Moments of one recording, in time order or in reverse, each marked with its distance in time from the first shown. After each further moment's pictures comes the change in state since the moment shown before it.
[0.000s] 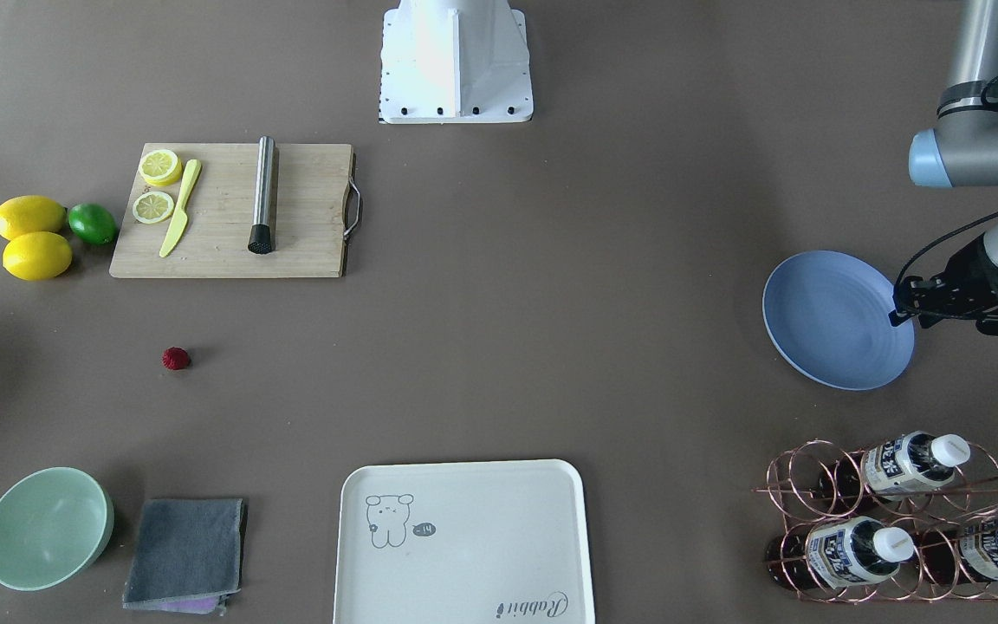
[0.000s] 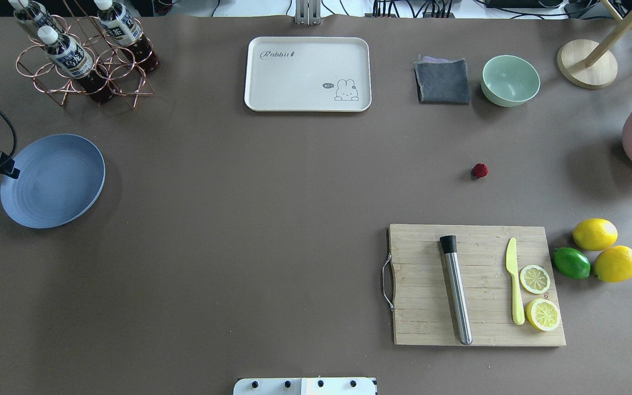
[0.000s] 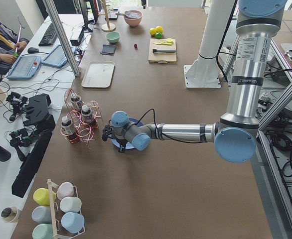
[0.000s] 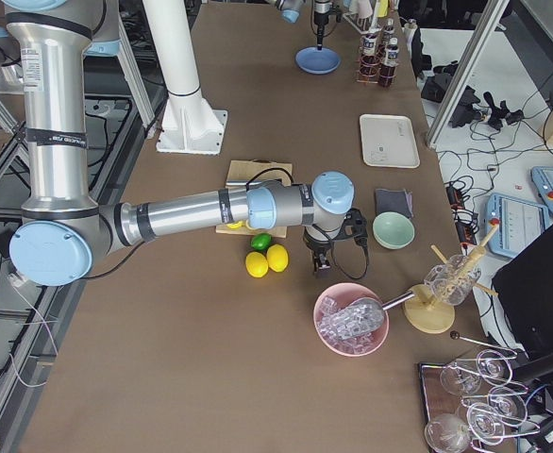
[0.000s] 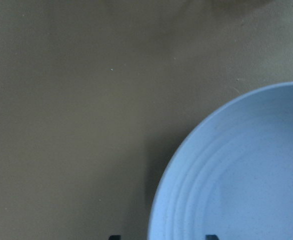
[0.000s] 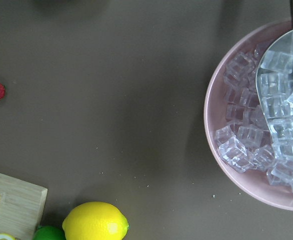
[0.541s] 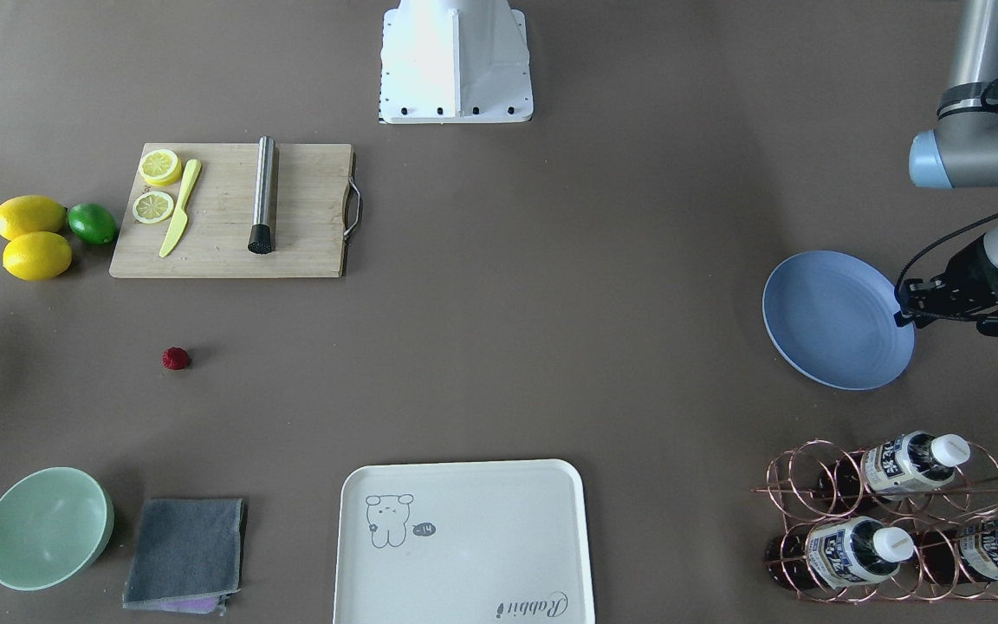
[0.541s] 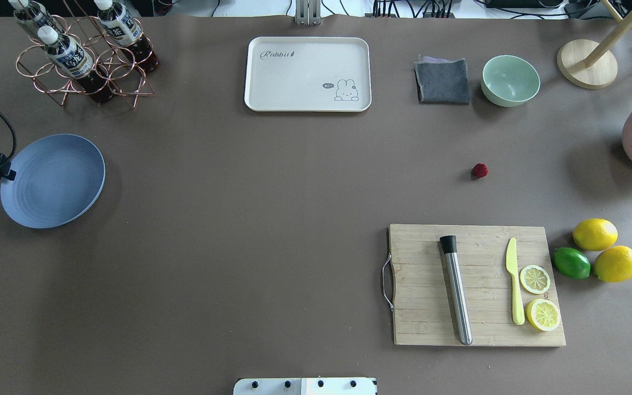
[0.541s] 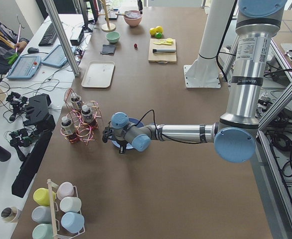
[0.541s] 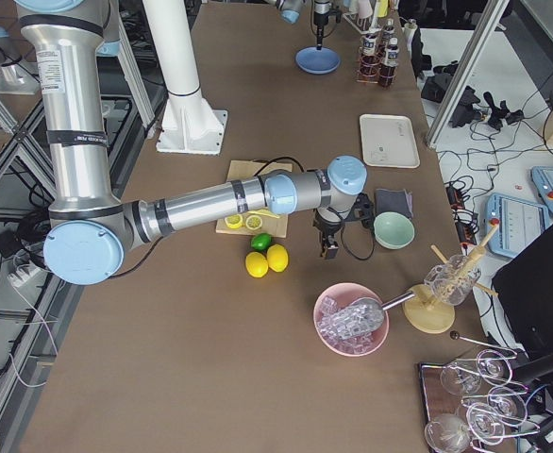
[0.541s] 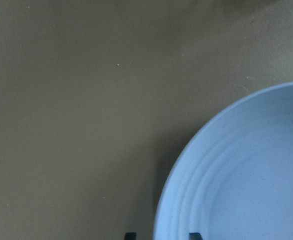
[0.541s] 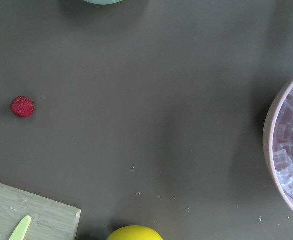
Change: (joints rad) left arm 0.003 0.000 0.009 0.001 0.000 -0.003; right arm -0.092 0.077 -0.028 0.000 0.004 0.087
